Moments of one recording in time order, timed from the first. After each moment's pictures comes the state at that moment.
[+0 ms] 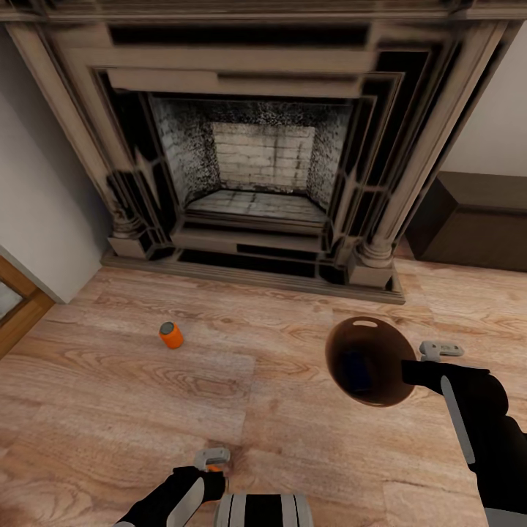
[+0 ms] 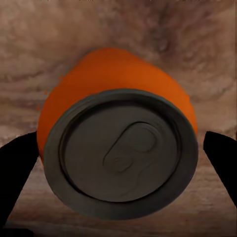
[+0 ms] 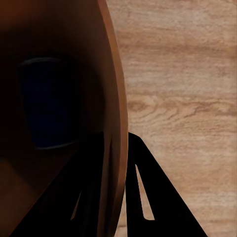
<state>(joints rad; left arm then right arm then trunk) -0.49 -0.06 -0.46 -0.46 0.59 0.39 0.26 -0.44 -0.18 -0.19 -1.55 0.04 1.05 0.11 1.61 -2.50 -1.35</state>
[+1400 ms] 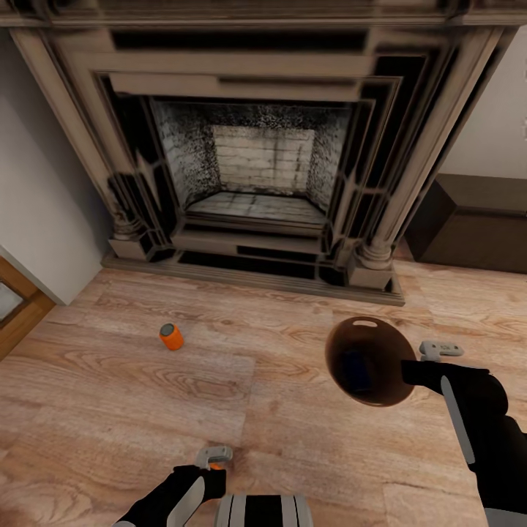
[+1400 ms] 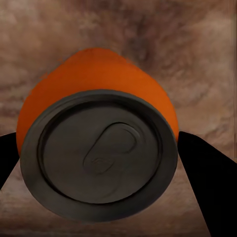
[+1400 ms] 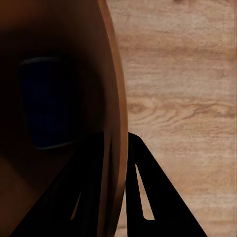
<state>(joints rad) -0.49 -0.06 -0.46 -0.47 0.58 0.39 0.21 -0.44 -0.18 -0.19 -1.55 0.04 1.05 0.11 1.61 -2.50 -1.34</state>
